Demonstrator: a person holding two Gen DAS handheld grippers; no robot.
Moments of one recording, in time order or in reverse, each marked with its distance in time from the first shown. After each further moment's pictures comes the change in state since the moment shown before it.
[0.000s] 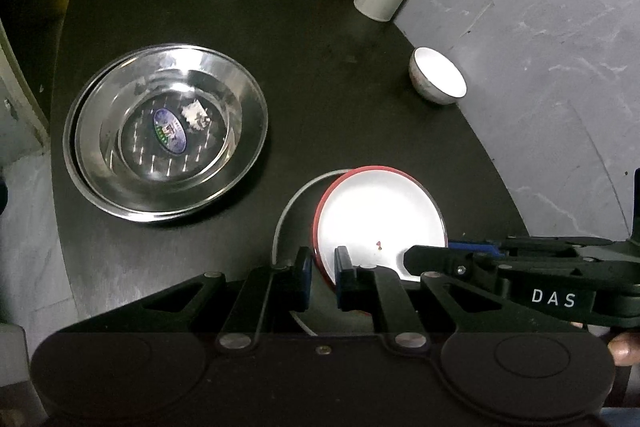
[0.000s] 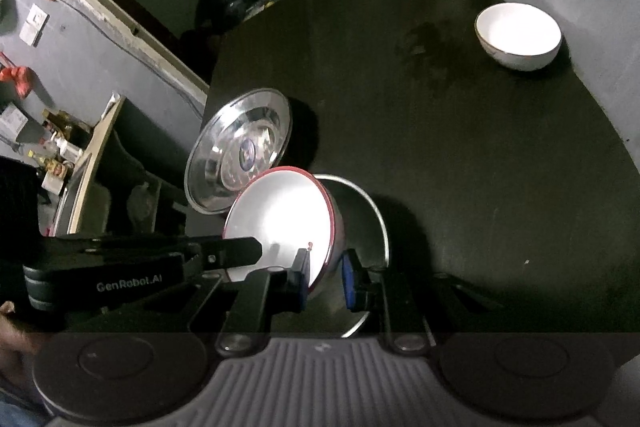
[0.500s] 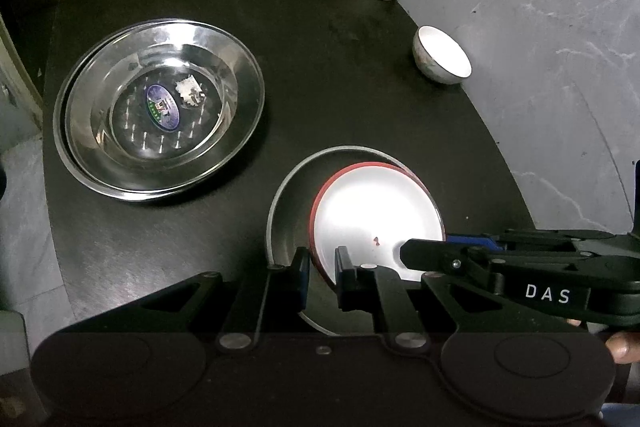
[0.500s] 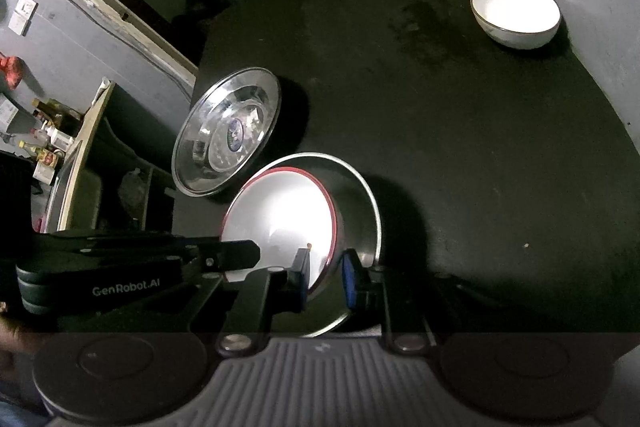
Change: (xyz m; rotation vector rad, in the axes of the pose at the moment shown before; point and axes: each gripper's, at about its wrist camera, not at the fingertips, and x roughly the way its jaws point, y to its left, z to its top) left arm 0.012 -0.002 -0.004 -0.010 0.055 0.001; right arm 0.011 -0.003 0.000 0.008 0.050 -0.024
